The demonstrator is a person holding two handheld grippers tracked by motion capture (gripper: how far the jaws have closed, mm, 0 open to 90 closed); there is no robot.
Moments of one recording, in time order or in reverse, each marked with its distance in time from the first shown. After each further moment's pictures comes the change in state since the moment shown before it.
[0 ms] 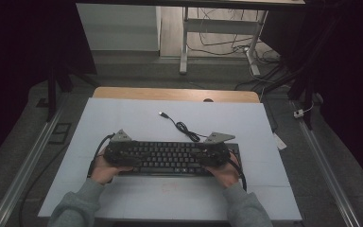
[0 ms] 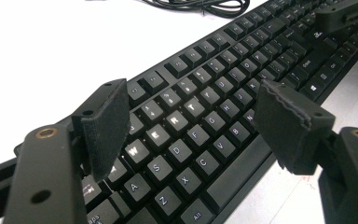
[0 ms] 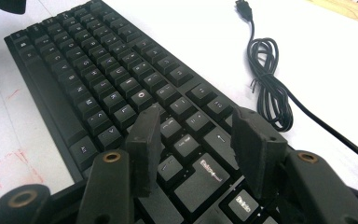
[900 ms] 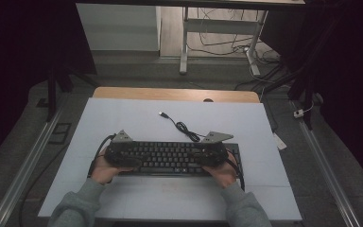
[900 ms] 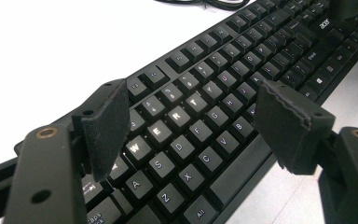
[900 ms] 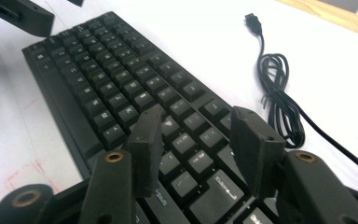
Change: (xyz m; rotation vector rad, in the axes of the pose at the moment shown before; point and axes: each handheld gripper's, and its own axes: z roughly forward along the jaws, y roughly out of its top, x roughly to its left) left arm 0.000 -0.001 0.002 0.019 0.010 0.019; right arm 0.008 0.009 0.000 -0.028 0.025 -0.012
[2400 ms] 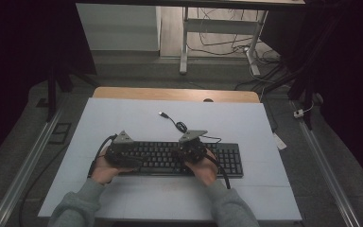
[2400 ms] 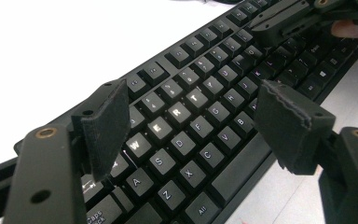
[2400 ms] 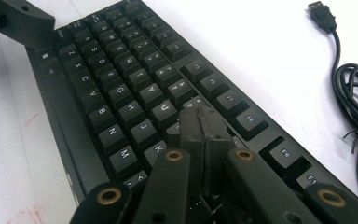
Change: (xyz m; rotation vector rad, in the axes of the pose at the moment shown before) left arm -0.001 -0.001 0.001 0.017 0.007 0.022; right arm 0.019 0.017 0.061 0.092 0.077 -0.031
